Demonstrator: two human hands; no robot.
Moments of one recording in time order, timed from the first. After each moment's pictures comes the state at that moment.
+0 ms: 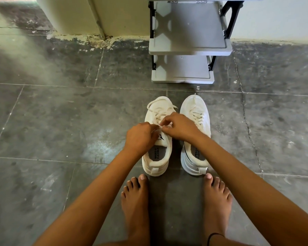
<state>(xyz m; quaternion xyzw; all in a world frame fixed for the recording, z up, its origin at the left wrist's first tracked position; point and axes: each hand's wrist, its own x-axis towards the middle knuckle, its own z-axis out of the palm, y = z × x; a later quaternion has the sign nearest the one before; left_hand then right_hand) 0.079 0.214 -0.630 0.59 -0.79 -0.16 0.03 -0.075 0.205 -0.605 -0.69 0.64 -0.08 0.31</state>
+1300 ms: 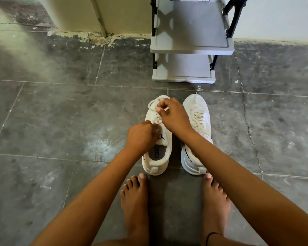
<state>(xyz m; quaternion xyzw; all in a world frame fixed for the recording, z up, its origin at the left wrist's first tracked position) 0.077 0.214 -0.635 0.59 -0.80 -0.14 0.05 -0.048 0.197 -0.595 -0.61 0.66 -0.31 0.32</state>
